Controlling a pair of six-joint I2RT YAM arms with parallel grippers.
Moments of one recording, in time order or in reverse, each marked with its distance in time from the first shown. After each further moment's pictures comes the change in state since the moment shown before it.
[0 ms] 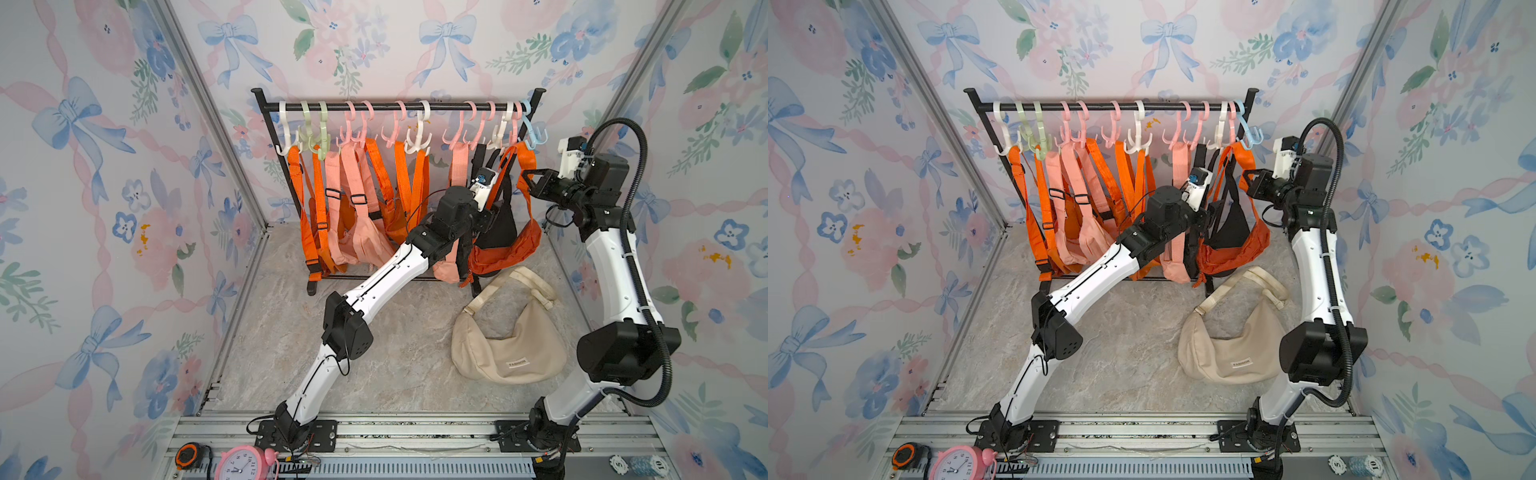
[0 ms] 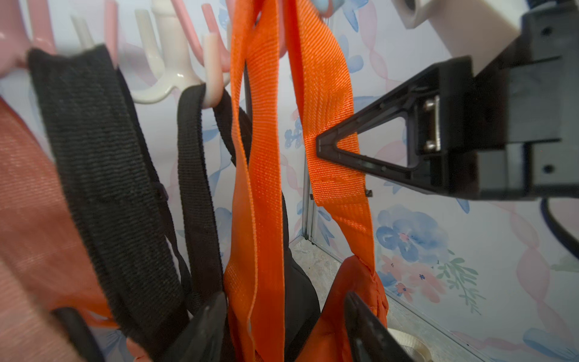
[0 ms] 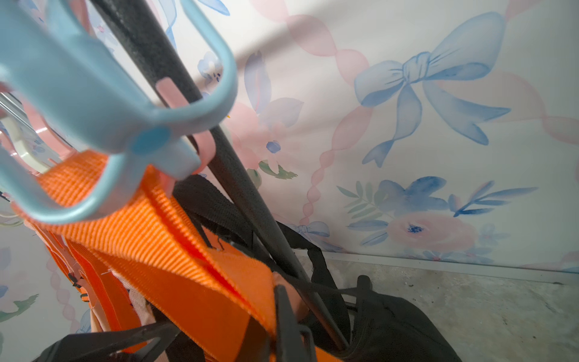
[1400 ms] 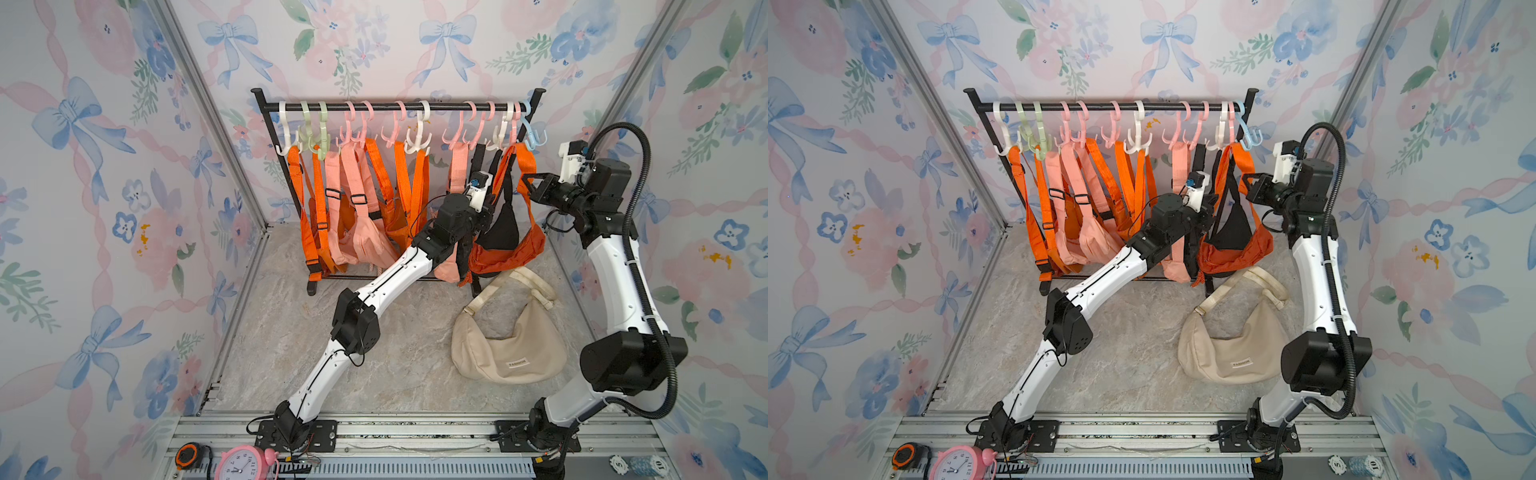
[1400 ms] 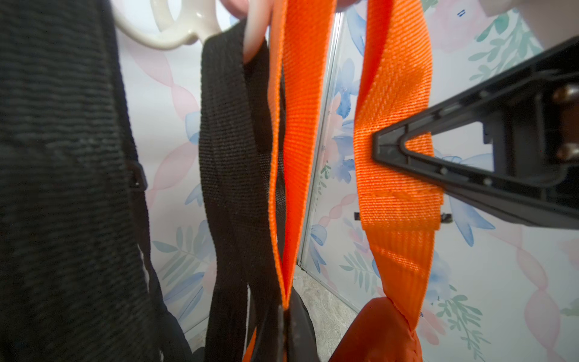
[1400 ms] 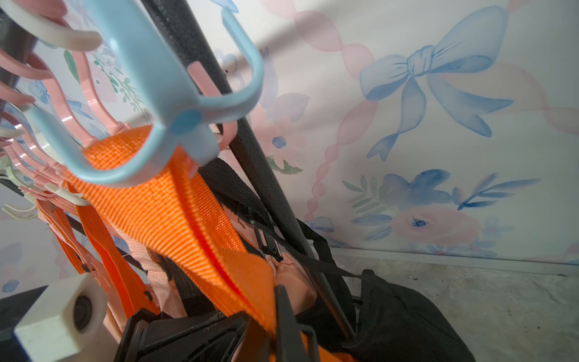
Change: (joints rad) left arm 0.021 0.122 0.037 0.196 0.055 -0.098; right arm 0.006 -0.063 -0.073 0.022 0.003 0.012
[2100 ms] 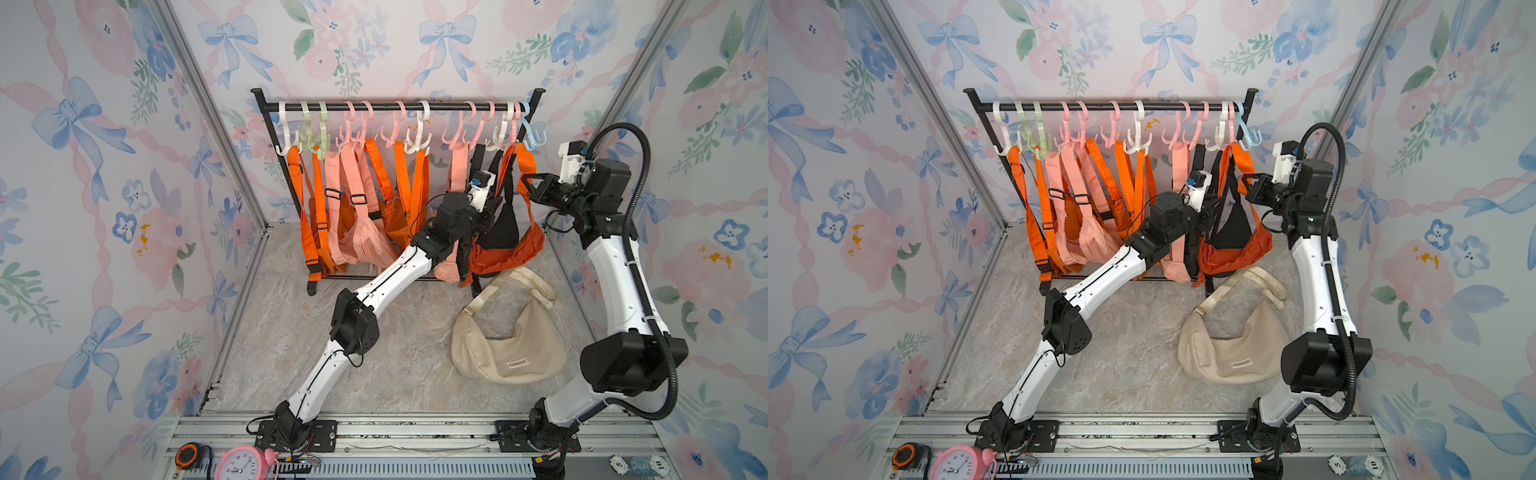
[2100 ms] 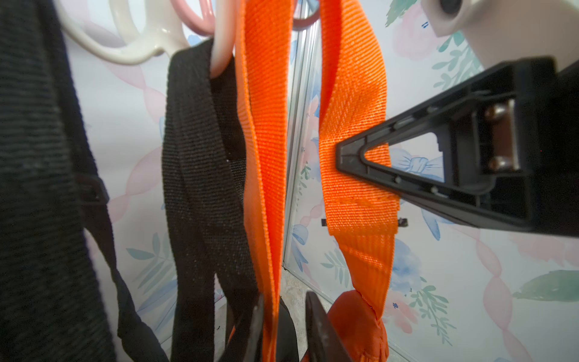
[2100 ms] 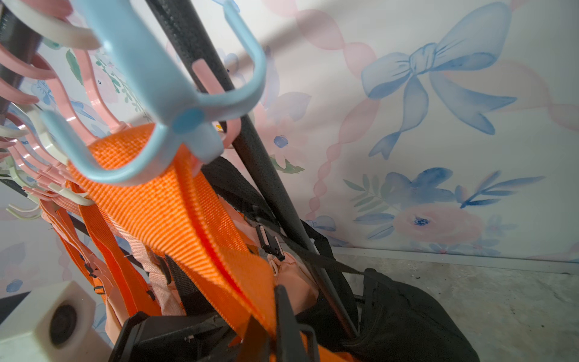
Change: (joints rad) left arm 0.000 -0.013 0.002 -0.009 0.083 -0.020; right arm 0.009 -0.005 -0.005 0.000 0.000 0.005
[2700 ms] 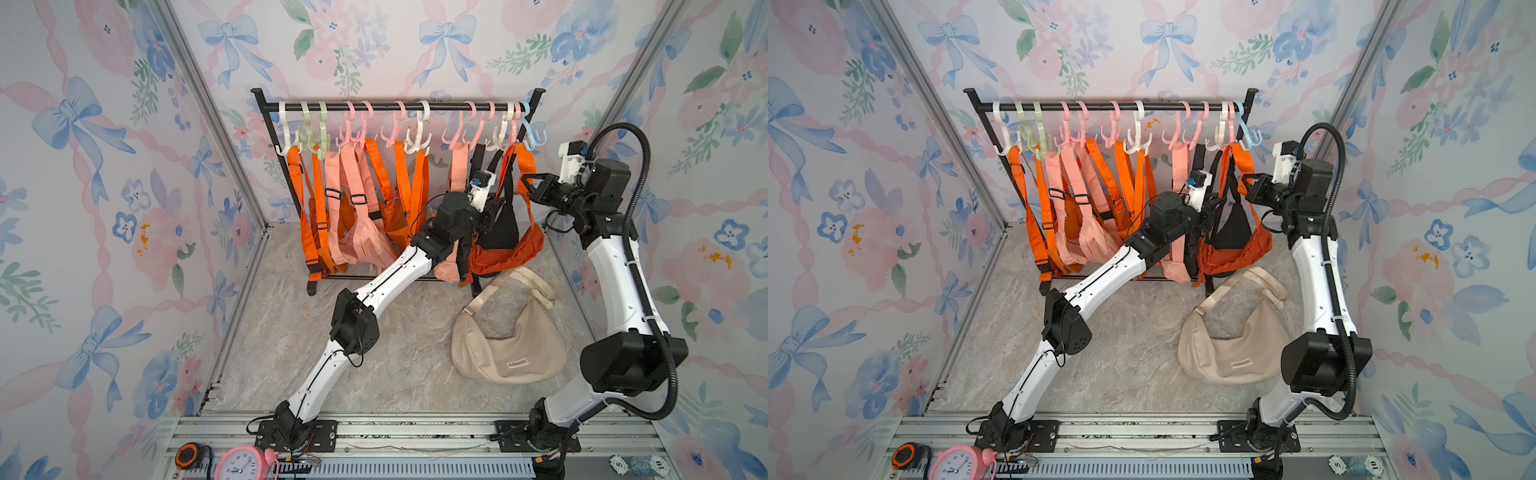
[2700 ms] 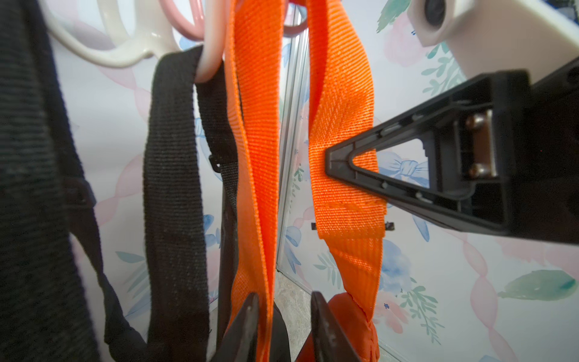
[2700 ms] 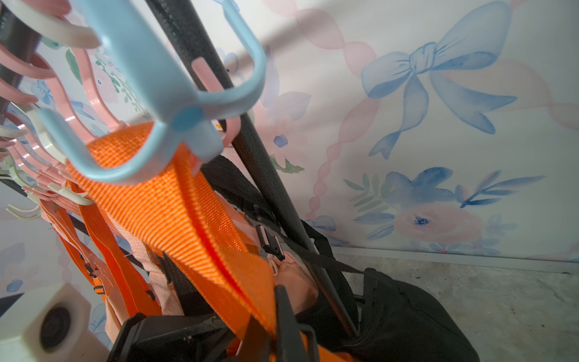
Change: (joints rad) left arm 0.000 0.000 0.000 0.008 0.005 -0.013; right arm 0.004 0.000 0.000 0.000 0.000 0.000
